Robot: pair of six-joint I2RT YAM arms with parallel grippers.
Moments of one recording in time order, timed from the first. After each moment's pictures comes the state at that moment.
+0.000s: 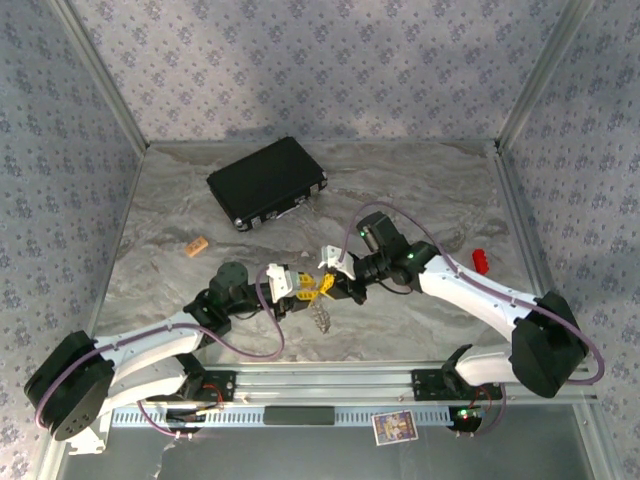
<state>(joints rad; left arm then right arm) -0.80 1.03 0.31 0.51 0.52 0.17 0.73 1.32 0.89 -0.42 -0.74 -0.55</state>
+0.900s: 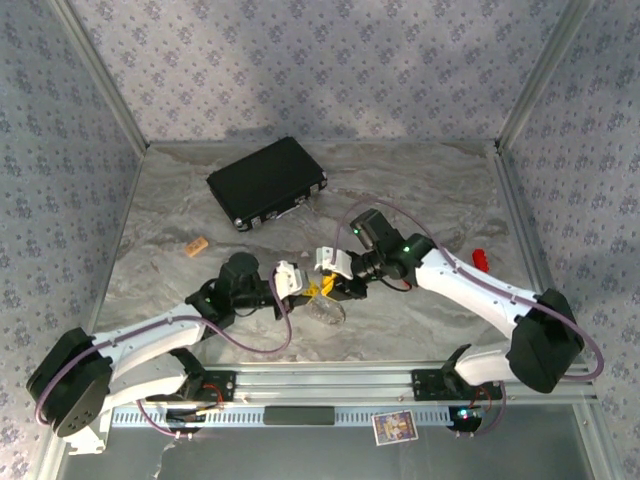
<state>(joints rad) -0.80 1.06 0.40 0.30 0.51 0.26 0.74 1.33 0.97 -0.56 -0.64 -0.62</state>
